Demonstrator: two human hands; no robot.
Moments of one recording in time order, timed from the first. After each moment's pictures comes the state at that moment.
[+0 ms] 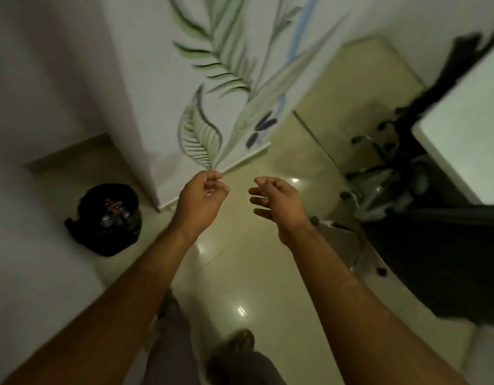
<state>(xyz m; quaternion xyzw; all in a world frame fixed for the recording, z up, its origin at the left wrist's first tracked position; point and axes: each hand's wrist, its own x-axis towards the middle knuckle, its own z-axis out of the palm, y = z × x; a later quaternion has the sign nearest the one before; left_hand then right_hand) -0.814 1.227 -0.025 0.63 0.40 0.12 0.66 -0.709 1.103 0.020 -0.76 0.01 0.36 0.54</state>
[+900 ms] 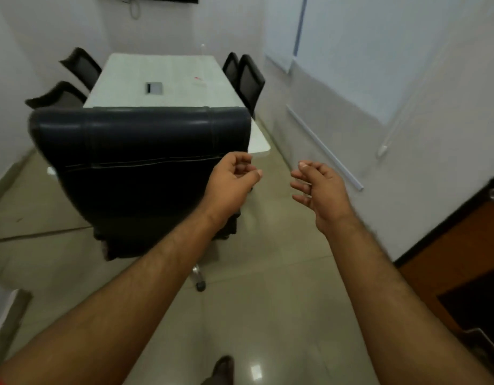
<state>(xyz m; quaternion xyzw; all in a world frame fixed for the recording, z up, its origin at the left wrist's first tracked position) -0.677 0.377 0.253 0.73 -0.18 -0.09 0.65 -0.745 0.217 0.245 -0.63 0.26 -0.21 0.70</state>
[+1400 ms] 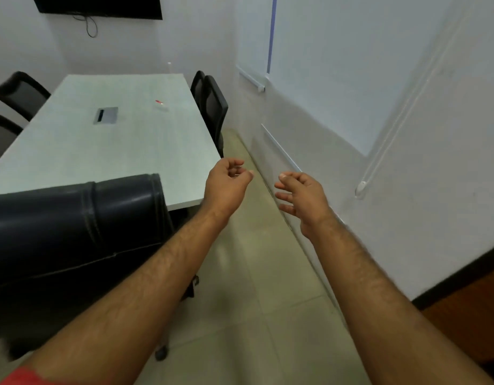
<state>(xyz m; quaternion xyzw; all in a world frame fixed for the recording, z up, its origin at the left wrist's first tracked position) -0.484 0.096 0.256 0.73 -0.14 -0.07 0.66 -0.565 -0.036 0.251 -0.65 0.28 -0.20 0.68</state>
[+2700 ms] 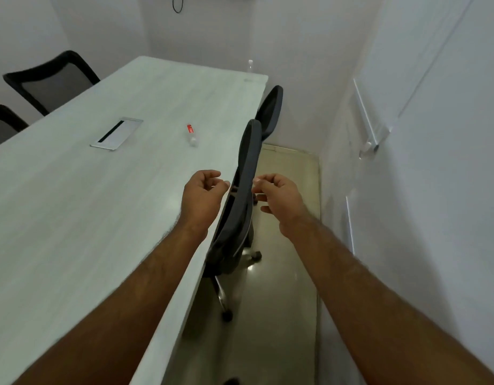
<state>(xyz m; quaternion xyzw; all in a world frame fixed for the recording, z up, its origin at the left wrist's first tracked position) 0.301 -0.283 0.194 0.75 0.15 0.09 0.64 0.315 -0.434 0.205 -0.74 0.10 0.07 0.66</state>
